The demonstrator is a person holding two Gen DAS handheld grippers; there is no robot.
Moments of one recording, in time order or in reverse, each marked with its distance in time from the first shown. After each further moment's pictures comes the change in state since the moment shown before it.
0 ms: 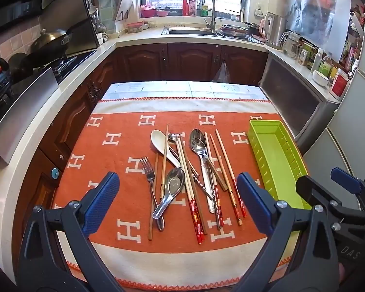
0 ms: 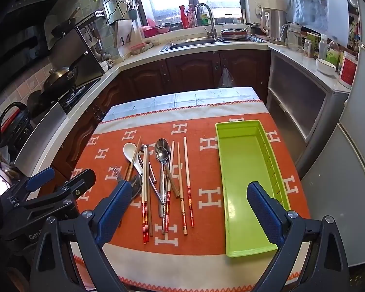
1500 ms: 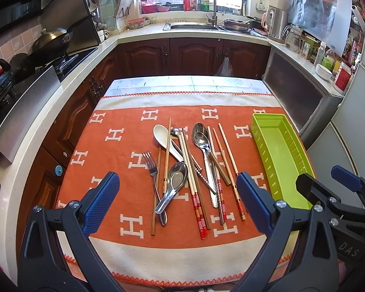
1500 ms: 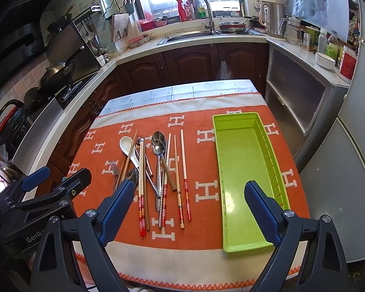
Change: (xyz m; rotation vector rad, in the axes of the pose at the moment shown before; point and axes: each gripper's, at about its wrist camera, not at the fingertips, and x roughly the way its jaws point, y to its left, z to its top) left arm -0.003 -0.003 0.001 0.016 0.046 0.024; right arm 0.006 -0.001 0.003 0.004 0.050 -0.008
